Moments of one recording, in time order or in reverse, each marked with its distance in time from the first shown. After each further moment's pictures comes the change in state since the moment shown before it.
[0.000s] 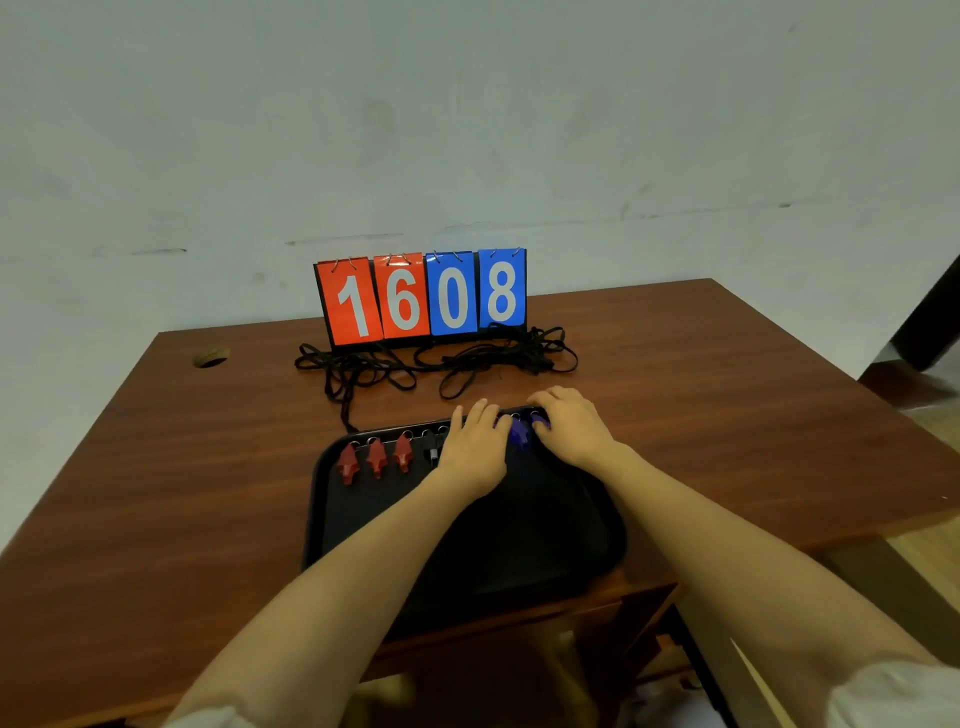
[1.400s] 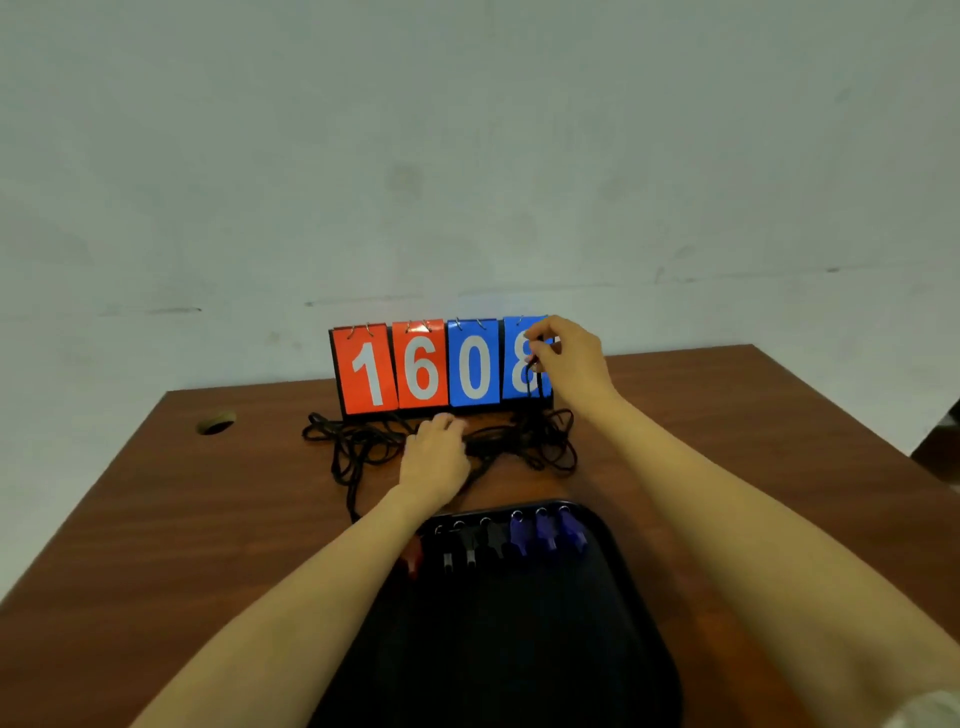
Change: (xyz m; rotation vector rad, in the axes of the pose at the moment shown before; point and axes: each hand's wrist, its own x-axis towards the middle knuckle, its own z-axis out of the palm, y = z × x) left_hand 0.068 -0.084 -0.050 -0.248 0.162 -0.234; right_hand 0.128 -0.045 -0.102 0.723 0.391 0.025
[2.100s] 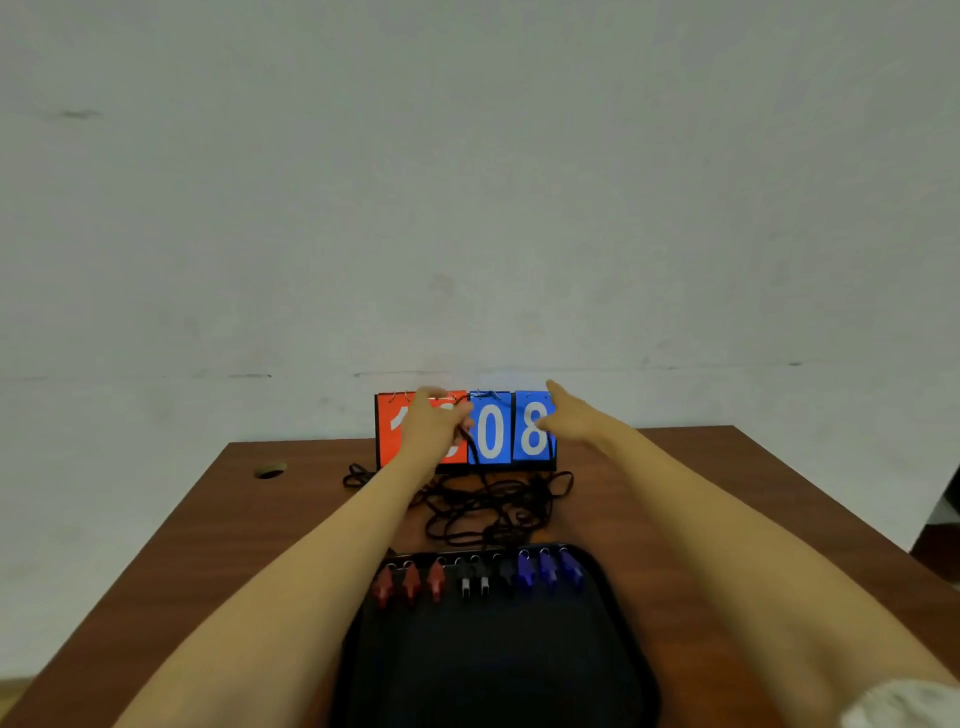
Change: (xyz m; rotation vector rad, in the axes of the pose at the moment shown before) left_hand -0.058 0.042 -0.134 -1.057 0.295 -0.182; right_hand -0.053 -0.083 -0.047 -0.307 -0.455 0.204
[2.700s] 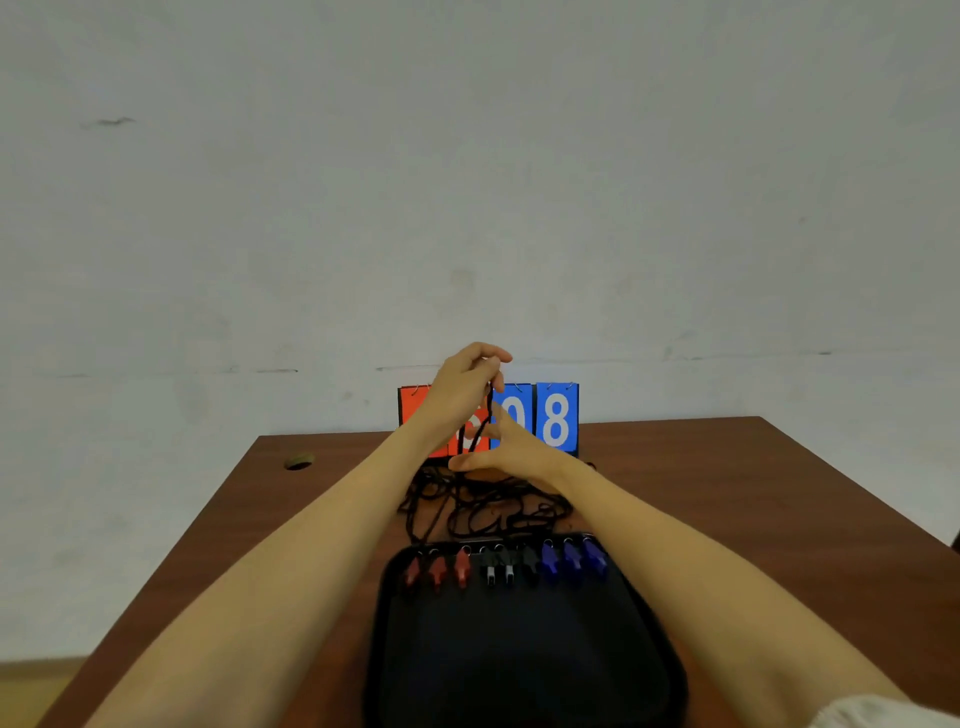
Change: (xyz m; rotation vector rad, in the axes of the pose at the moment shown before) left_hand -0.011 0.042 -0.011 0.106 -0.211 0.262; right_hand -0.021 -0.039 0.085 0.338 -0.225 -0.267
